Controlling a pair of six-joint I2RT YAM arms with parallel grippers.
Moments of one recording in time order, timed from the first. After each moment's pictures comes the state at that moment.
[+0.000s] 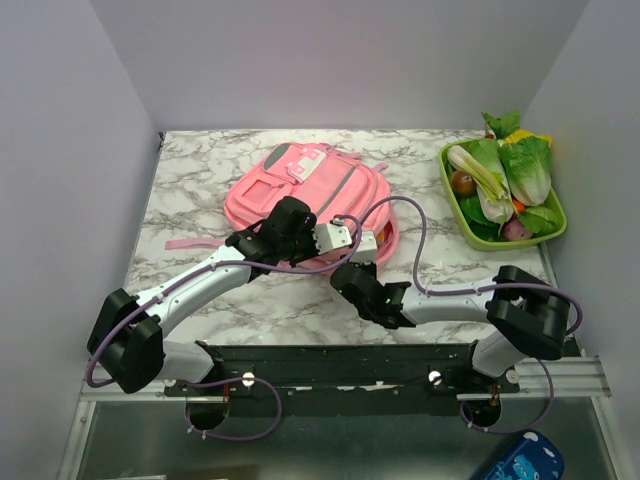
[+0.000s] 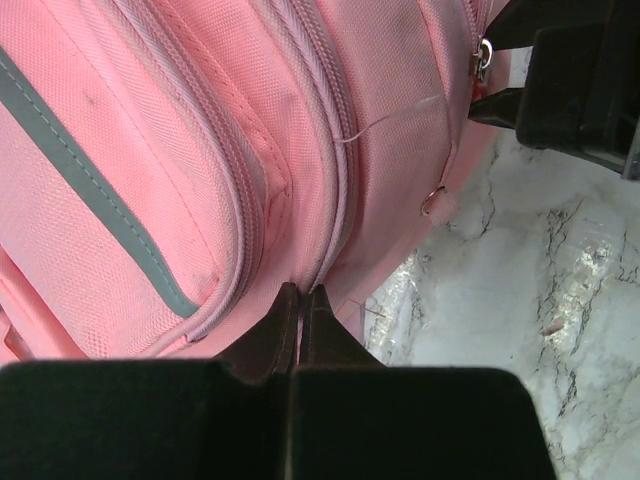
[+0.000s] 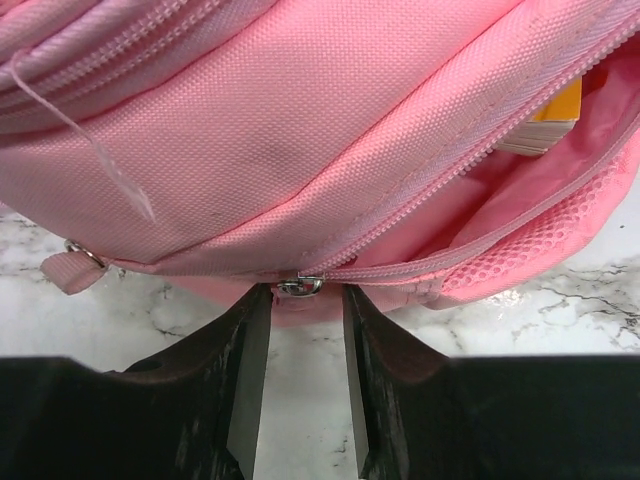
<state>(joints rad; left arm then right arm) -0.71 1.32 0.96 -0.38 0.12 0.64 1.12 1.56 0.71 0.13 0.82 0.58</state>
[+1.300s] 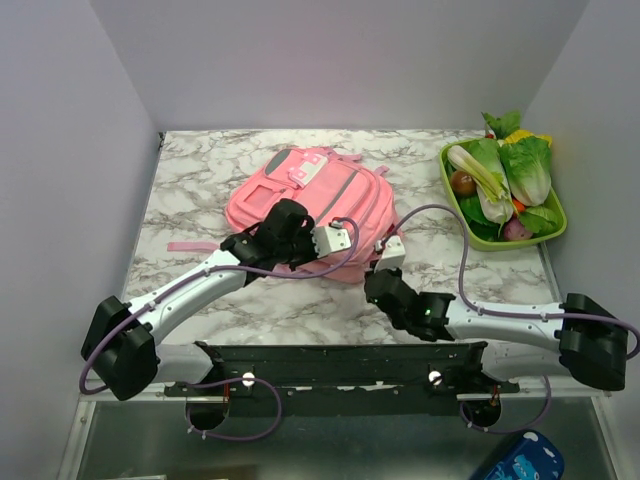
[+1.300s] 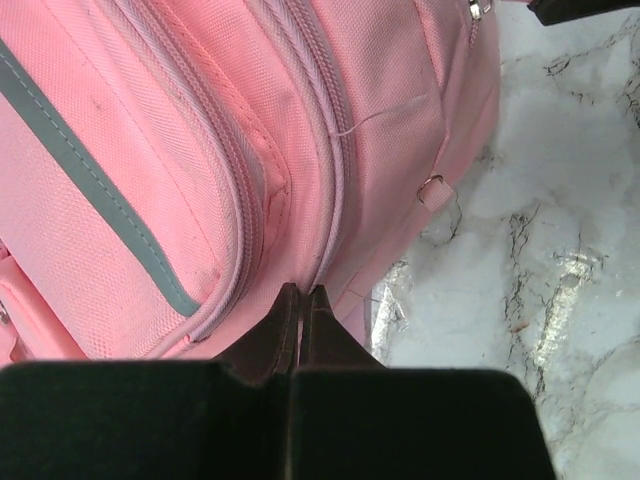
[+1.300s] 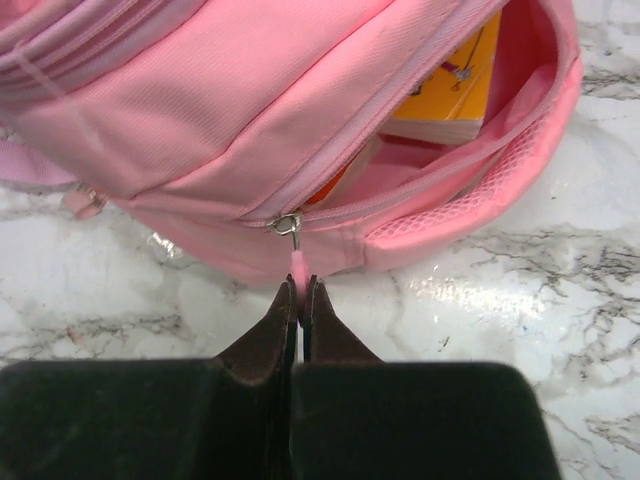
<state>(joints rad) -0.72 1.28 0.94 -0.39 0.15 0.63 1.14 1.20 0.54 0.04 0.76 0.54</state>
